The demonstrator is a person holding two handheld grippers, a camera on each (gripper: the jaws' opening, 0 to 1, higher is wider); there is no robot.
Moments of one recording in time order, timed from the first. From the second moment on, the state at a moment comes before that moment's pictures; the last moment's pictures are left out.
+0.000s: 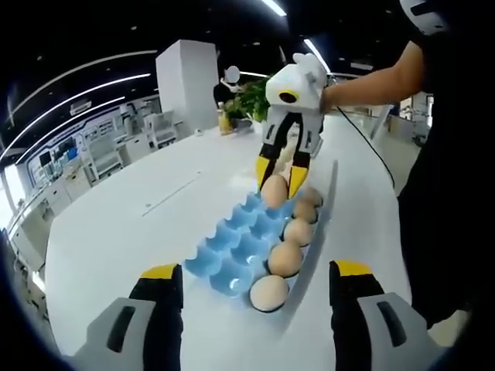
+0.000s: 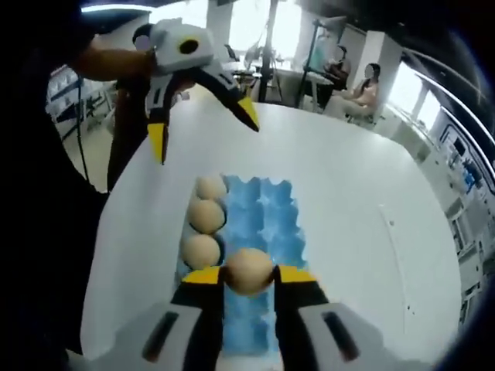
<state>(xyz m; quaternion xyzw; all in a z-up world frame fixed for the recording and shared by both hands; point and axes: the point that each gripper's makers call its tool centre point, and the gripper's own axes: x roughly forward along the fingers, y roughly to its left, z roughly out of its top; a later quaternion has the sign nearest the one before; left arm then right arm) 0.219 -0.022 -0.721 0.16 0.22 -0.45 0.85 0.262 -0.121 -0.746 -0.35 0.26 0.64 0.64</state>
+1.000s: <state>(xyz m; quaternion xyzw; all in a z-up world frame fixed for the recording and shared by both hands) 0.221 -0.017 -0.723 0.15 0.23 -0.45 0.85 0.252 -0.043 -0.750 -0.33 0.23 0.69 0.61</state>
